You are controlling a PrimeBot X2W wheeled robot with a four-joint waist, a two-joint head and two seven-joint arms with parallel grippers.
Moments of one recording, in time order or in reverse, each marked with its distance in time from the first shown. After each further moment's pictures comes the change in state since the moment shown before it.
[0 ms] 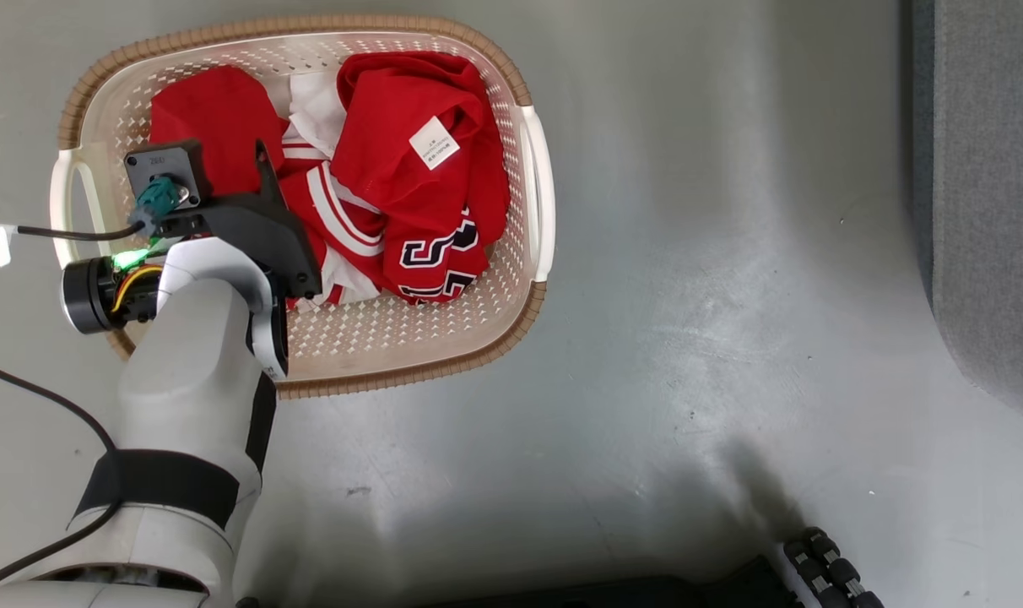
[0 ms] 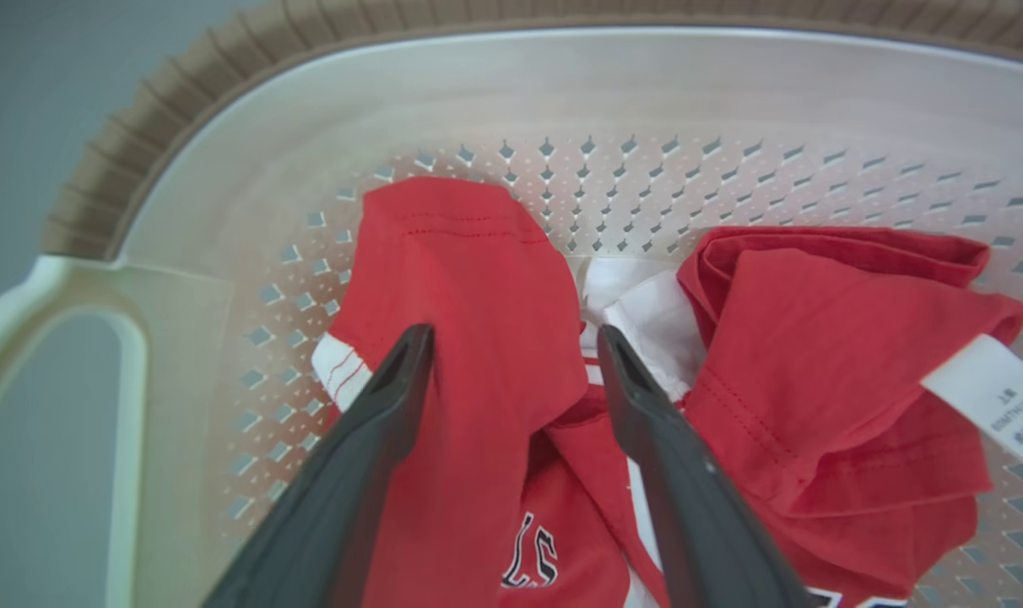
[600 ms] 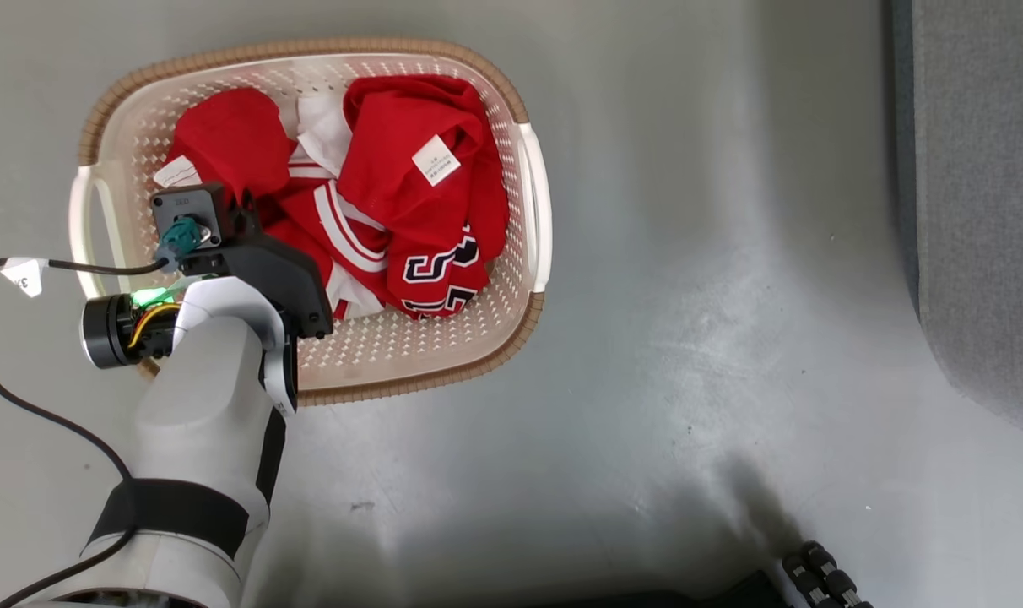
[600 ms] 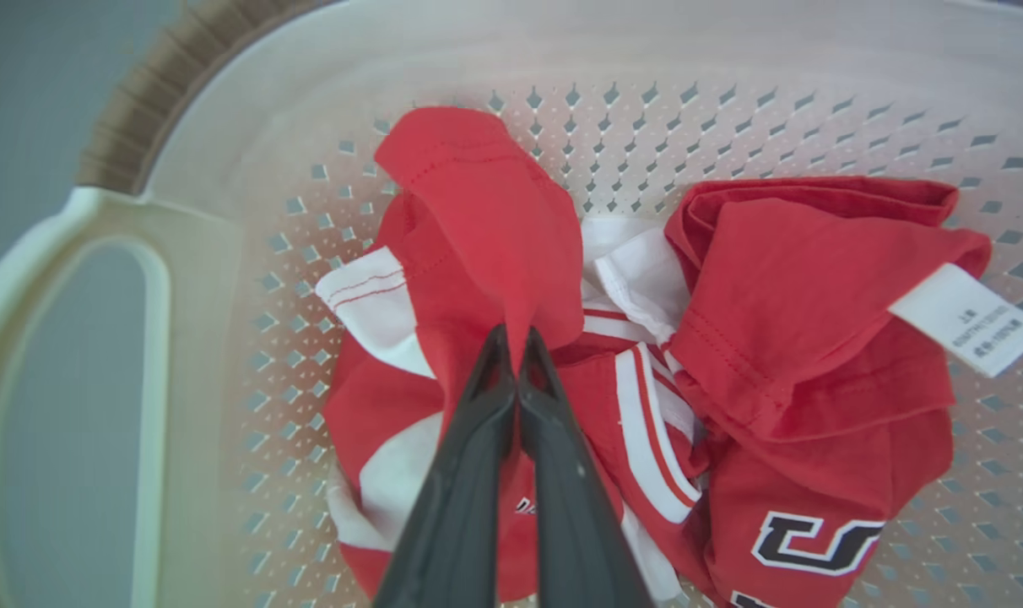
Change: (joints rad) left arm 0.061 0.000 -0.052 0.002 -0.035 0.000 0.009; right arm -0.020 0.013 0.037 0.043 0.001 0.000 0.000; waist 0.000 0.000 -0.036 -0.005
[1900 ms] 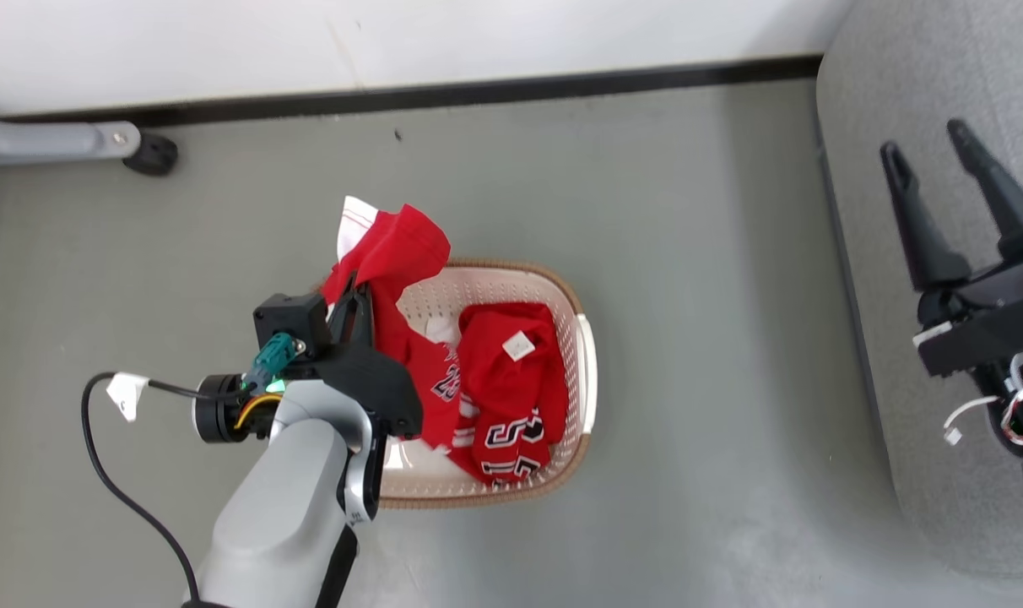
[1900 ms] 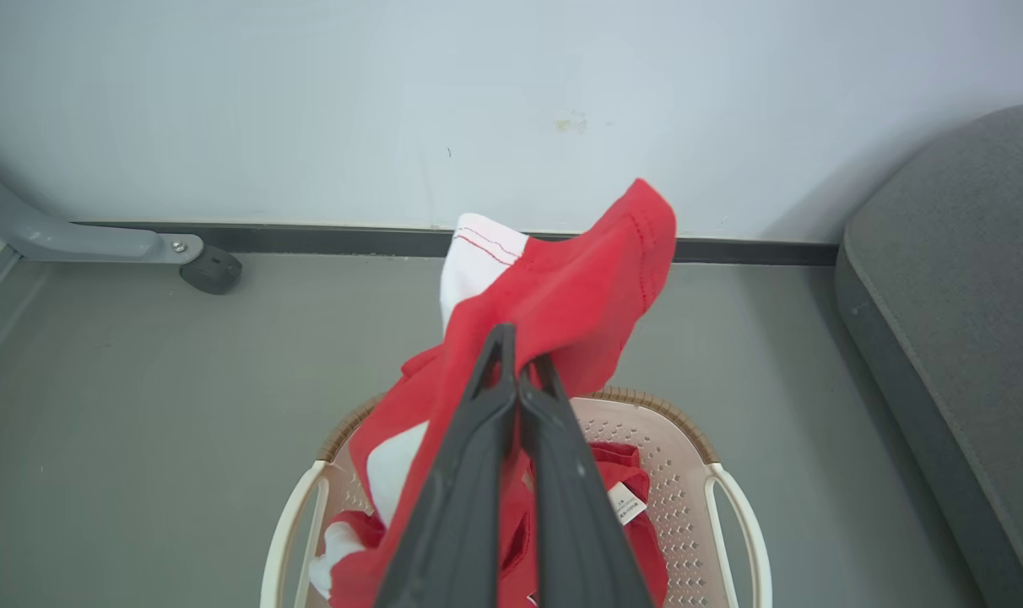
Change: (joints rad) left arm 0.318 0.004 -0.268 -0.411 -0.227 0.000 -0.008; right arm 0.149 0.171 0.109 0.296 -0.001 0.000 0.000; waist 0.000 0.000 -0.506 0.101
